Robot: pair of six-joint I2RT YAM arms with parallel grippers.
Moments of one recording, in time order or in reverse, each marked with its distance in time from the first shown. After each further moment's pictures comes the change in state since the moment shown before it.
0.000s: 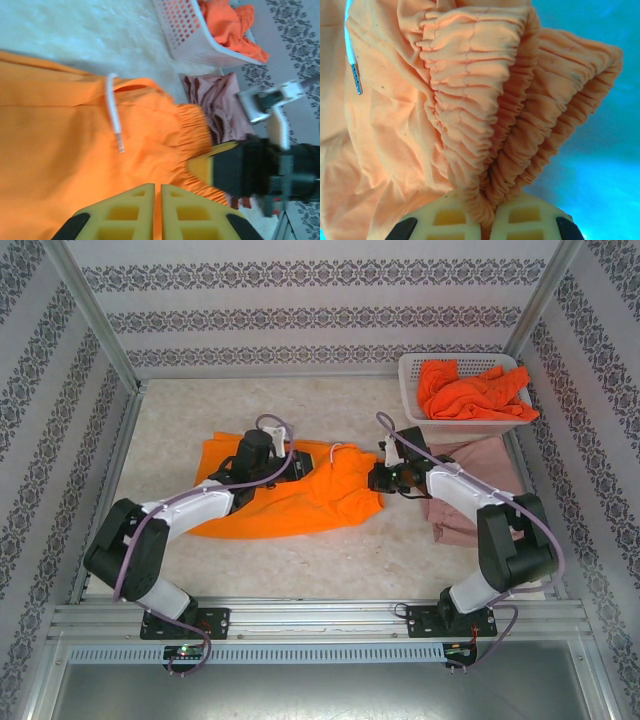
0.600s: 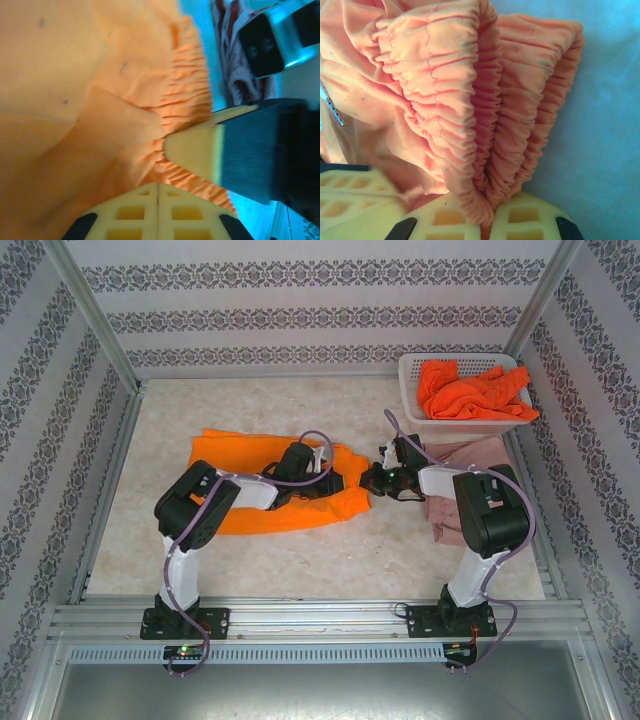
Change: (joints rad) left arm -0.113 0.463 0.193 0.158 0.120 -0.113; right arm -0.055 0.242 -0.079 0.365 -0.254 0.258
